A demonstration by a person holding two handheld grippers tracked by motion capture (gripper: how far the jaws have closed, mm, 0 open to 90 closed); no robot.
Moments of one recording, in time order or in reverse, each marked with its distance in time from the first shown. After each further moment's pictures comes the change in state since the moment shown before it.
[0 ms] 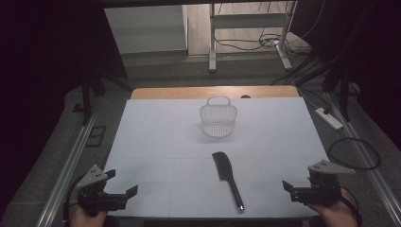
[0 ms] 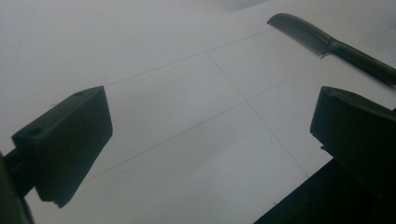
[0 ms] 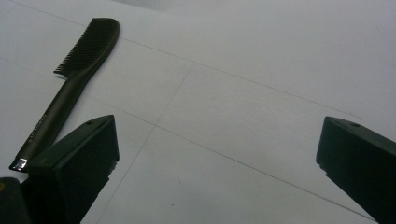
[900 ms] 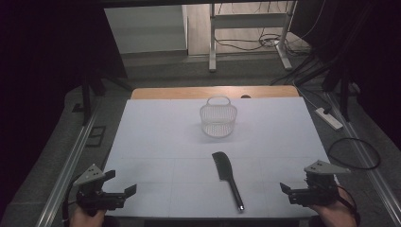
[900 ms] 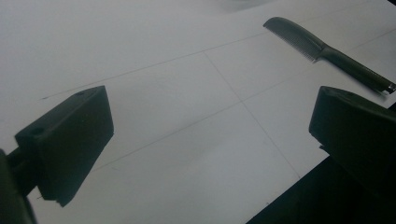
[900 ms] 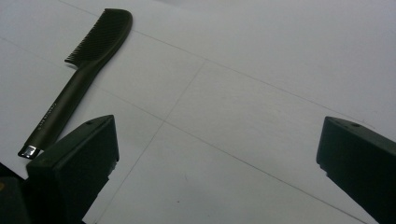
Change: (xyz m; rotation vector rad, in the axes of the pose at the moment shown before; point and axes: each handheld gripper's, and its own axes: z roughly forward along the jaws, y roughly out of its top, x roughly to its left) left arm 0.007 -0.001 -0.001 -0.003 -0.040 -0.048; right arm 0.005 0.001 0.002 0.015 0.034 -0.059
